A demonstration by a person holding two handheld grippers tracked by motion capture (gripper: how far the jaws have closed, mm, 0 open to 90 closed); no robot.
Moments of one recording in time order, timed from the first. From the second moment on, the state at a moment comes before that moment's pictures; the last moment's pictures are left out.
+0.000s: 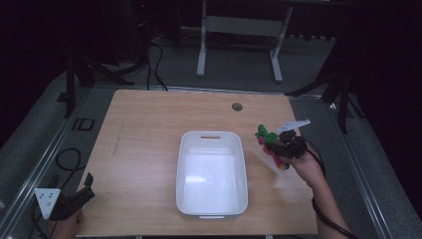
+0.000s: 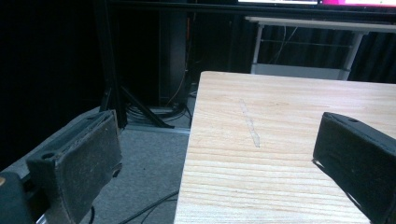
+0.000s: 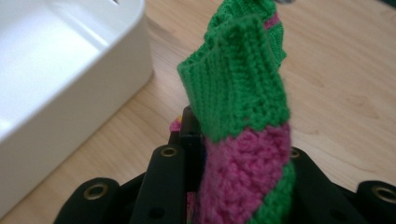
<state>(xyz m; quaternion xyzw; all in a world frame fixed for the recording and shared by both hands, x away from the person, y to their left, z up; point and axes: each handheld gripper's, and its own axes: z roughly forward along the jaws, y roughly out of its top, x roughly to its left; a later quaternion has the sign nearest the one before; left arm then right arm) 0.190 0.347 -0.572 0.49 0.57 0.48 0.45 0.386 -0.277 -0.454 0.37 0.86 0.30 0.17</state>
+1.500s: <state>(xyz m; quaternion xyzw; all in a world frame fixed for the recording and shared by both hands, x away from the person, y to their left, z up) 0.189 0.347 -0.572 0.49 0.57 0.48 0.45 0.388 -0.275 -0.484 0.37 0.86 0.33 0.14</state>
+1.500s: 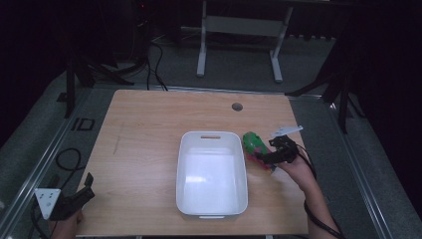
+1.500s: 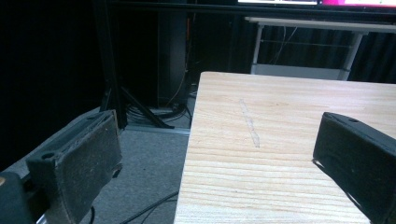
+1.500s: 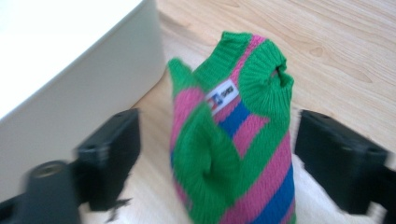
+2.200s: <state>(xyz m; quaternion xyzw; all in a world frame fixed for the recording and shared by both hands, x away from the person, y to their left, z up) 0.190 0.347 -0.572 0.49 0.57 0.48 0.45 0.326 -0.355 -0.514 0.43 0.78 0.41 0.19</state>
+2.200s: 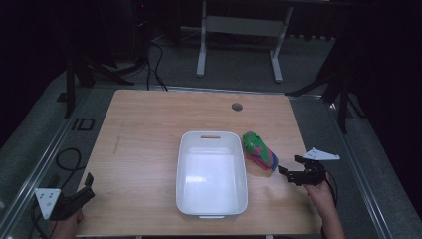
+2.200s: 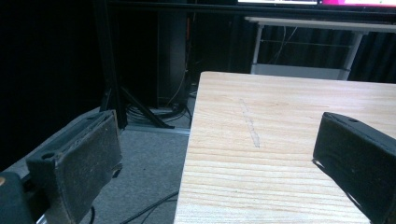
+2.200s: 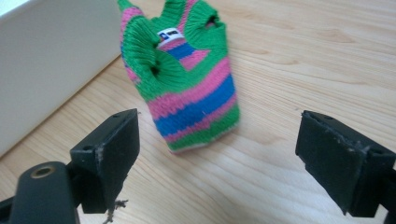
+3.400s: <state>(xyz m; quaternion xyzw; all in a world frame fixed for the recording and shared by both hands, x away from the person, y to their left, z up) 0.190 0.347 -0.571 0.49 0.57 0.48 0.45 0.263 -0.414 -0.556 0.53 0.64 0.46 0.32</state>
